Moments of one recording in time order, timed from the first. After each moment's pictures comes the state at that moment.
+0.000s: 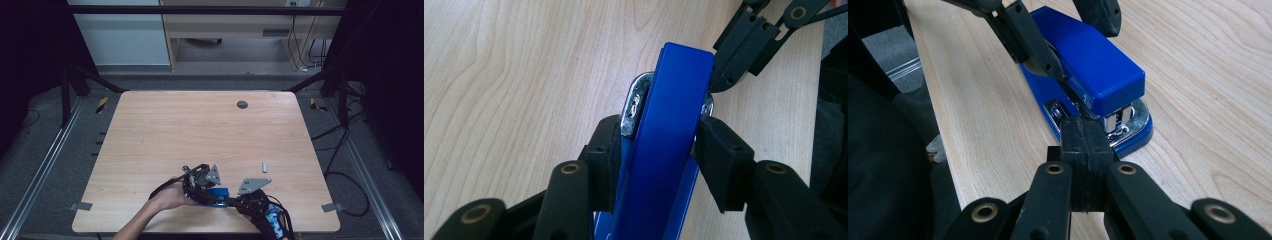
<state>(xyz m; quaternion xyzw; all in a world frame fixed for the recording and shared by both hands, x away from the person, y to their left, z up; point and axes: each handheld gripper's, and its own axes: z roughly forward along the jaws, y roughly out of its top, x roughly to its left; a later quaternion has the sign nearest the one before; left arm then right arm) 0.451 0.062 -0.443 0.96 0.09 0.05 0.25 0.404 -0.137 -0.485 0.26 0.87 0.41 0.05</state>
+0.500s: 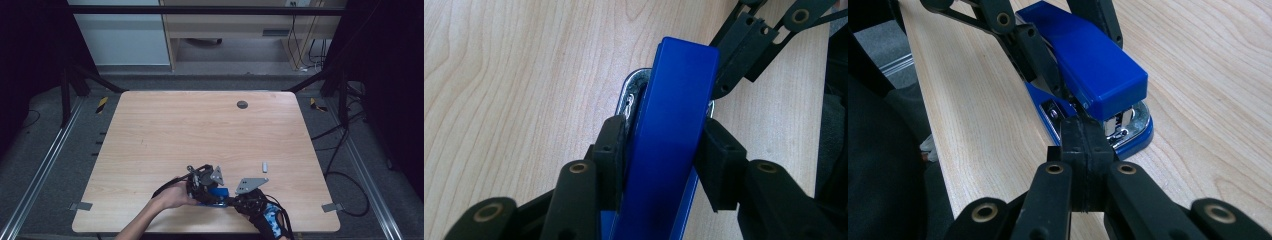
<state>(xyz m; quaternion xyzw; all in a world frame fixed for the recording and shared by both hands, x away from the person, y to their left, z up) 0.456 0.054 -0.450 0.97 0.08 0.03 0.23 0.406 -0.132 -0.488 0.26 0.87 0.41 0.05</state>
